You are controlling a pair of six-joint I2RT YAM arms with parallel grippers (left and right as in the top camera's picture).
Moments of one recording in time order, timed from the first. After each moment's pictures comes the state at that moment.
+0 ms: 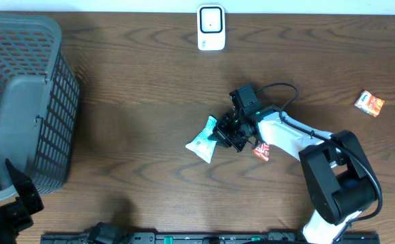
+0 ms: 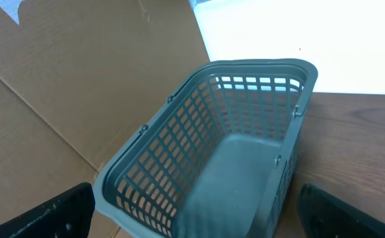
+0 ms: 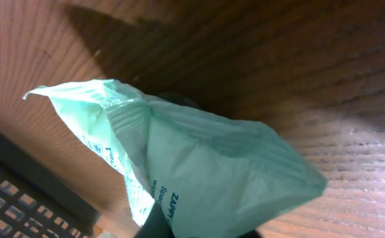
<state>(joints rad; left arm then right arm) -0.33 0.64 1.61 -1.34 -0.87 0.03 0.47 1.88 1.00 -0.37 -0.51 1.17</state>
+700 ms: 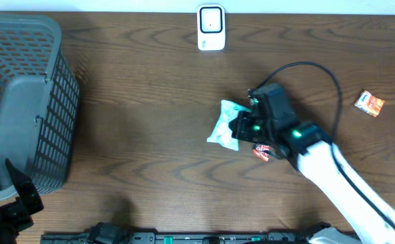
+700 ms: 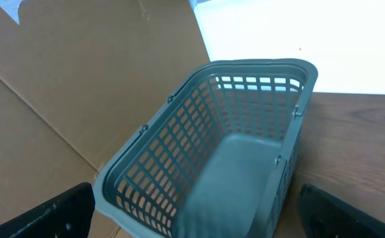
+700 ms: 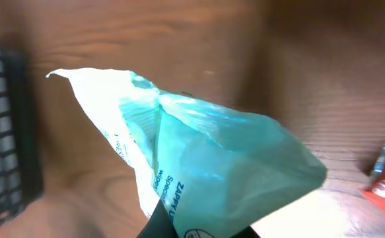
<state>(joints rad) -0.33 0.64 1.61 -1.34 -0.87 0.03 0.48 1.32 0.96 -0.57 -0.24 0.70</state>
